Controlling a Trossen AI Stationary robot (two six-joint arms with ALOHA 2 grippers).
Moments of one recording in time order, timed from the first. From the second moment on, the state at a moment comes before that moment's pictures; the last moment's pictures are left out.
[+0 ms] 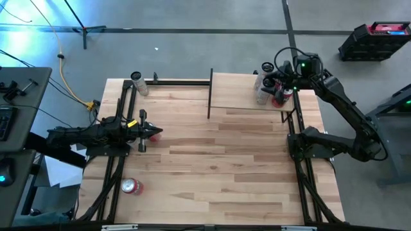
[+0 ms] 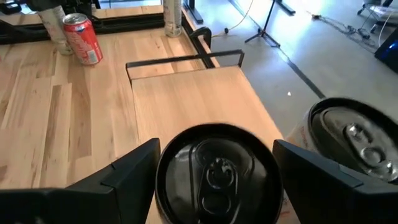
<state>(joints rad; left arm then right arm) 0.04 0.01 0.01 0.01 -0.04 0.17 -0.99 0.94 1.05 -0.70 -0.52 -0.43</state>
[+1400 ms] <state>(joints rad) 0.04 0.01 0.01 0.01 -0.04 0.17 -0.99 0.94 1.05 -0.67 -0.54 -0.39</state>
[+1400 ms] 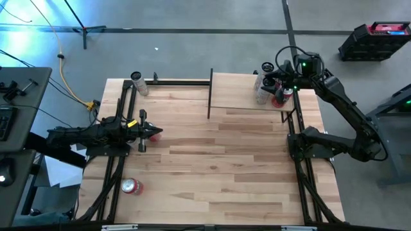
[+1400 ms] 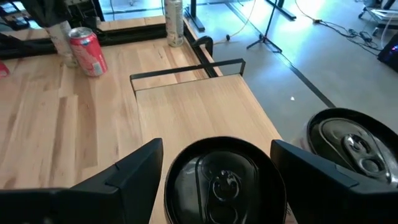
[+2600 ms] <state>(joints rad) 0.04 0.01 0.01 0.01 -0.04 0.17 -0.77 0.90 1.05 -0.27 -0.66 -0.24</state>
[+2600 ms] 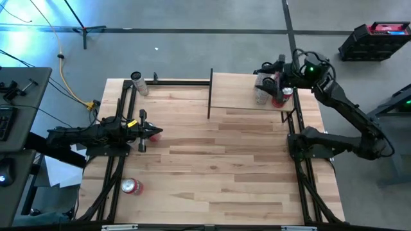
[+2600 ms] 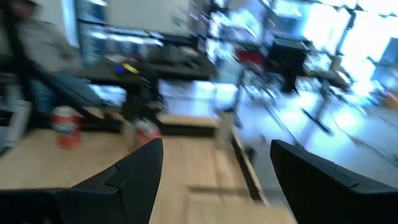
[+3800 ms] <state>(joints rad) 0.04 0.09 0.17 0.21 -0.17 -0.15 -0.24 0.92 1.05 -0.25 -0.46 -0.35</state>
